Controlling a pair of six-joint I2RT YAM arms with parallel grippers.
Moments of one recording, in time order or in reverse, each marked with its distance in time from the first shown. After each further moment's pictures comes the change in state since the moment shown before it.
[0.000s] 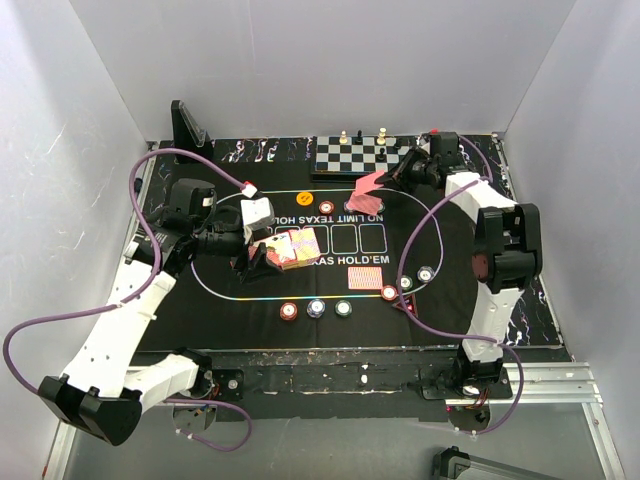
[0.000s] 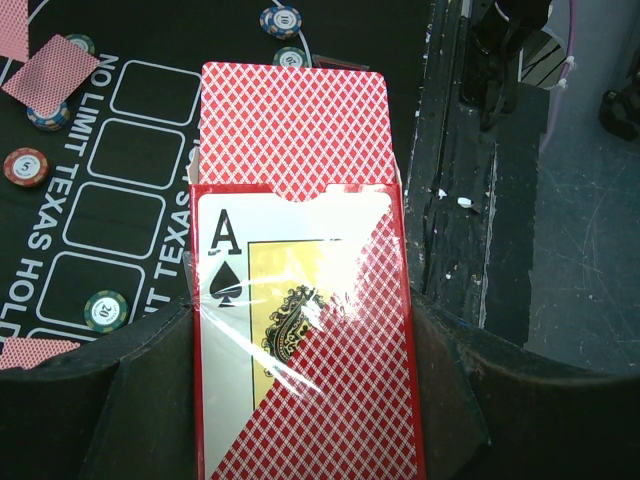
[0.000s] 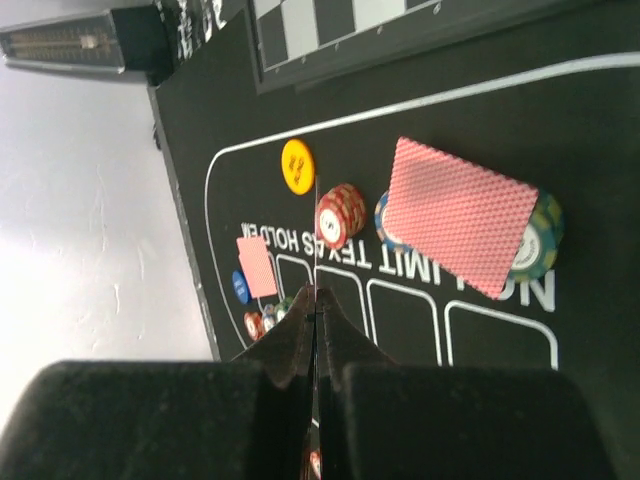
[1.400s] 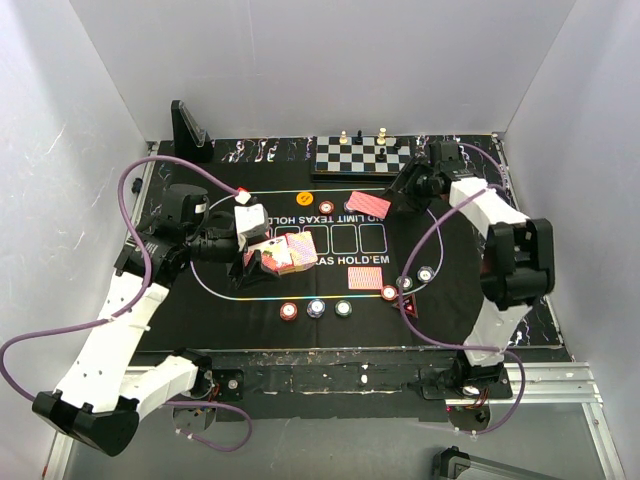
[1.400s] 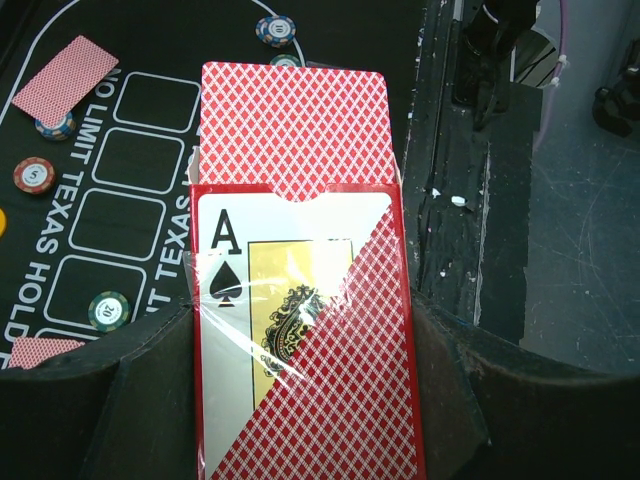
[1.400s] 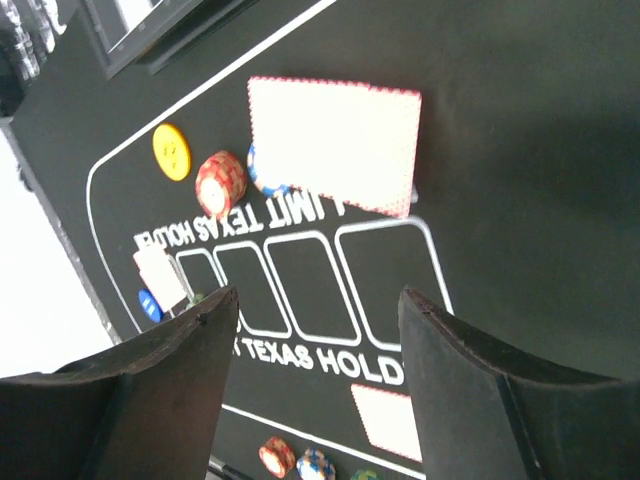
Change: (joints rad) left arm 0.000 -0.062 0.000 -0.026 0.004 0.010; right arm 0.027 -0.100 -0.050 -0.257 0.289 -0.076
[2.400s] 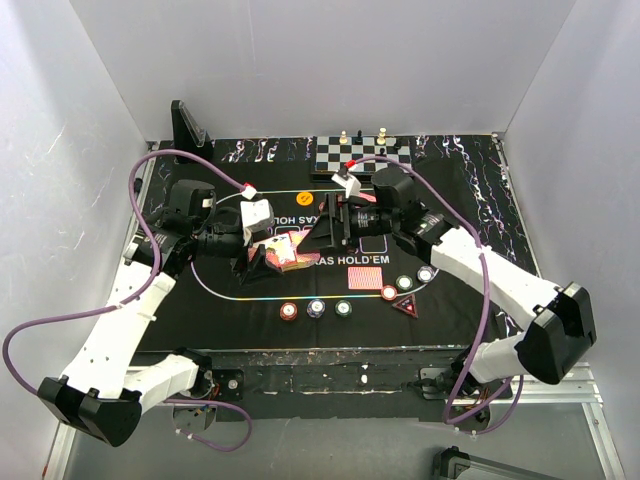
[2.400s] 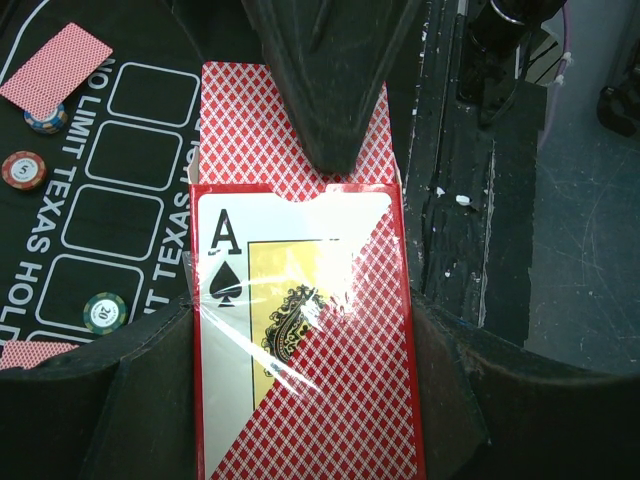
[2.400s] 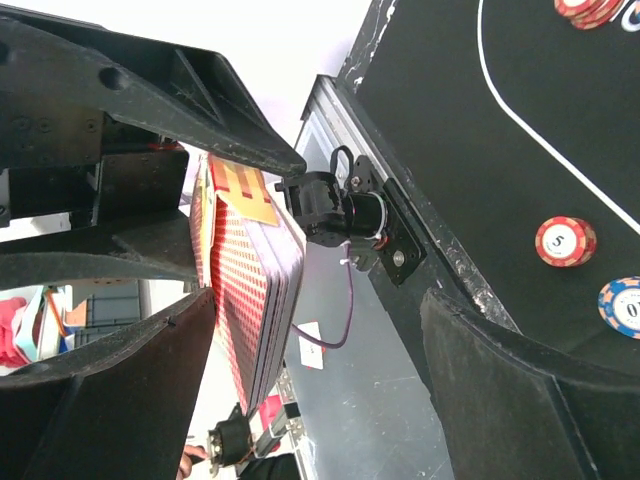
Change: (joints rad) left arm 0.000 0.055 -0.004 0.019 0.005 0.006; right arm 0.550 -0.490 -0.229 0.231 -0.446 0.098
